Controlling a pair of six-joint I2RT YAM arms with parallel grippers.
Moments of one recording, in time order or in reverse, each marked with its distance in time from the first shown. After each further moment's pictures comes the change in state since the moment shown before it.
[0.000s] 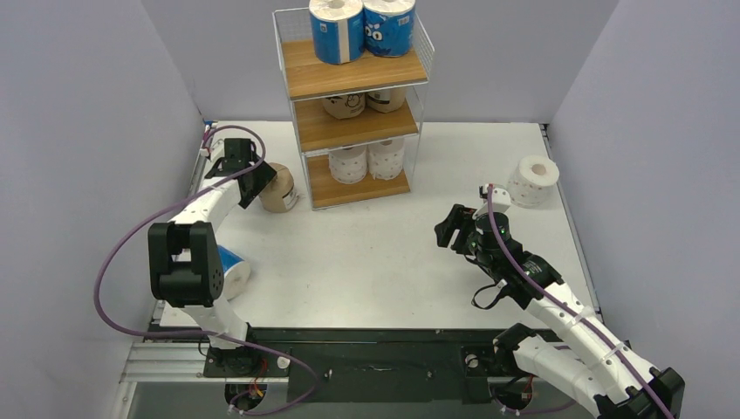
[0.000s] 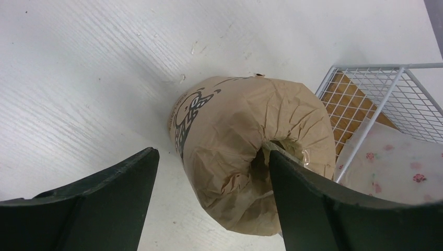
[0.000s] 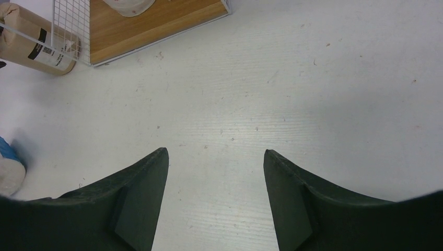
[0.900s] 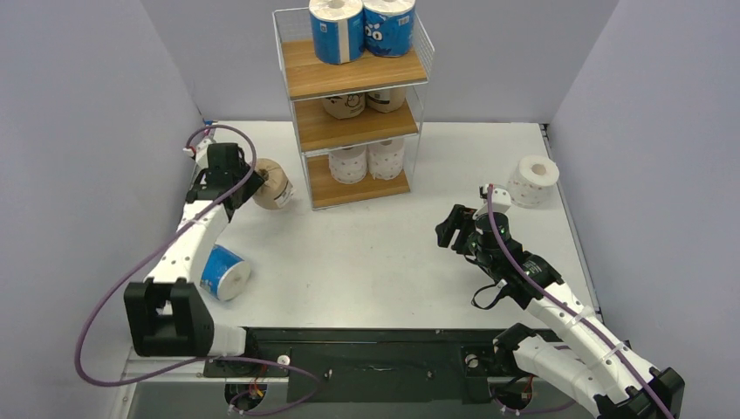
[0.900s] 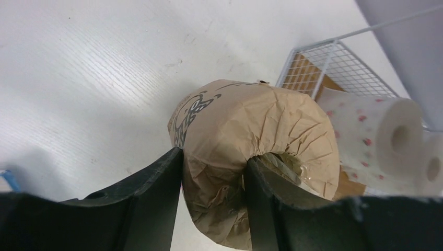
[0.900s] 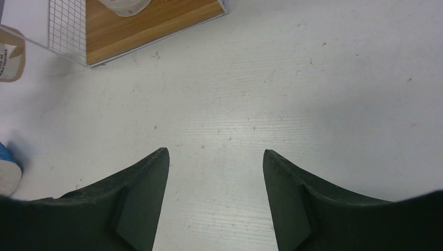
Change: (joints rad) left arm -0.007 -0.249 -0.094 -0.050 0.014 0.048; right arm 0.000 0.001 0.000 -0.006 0.009 0.000
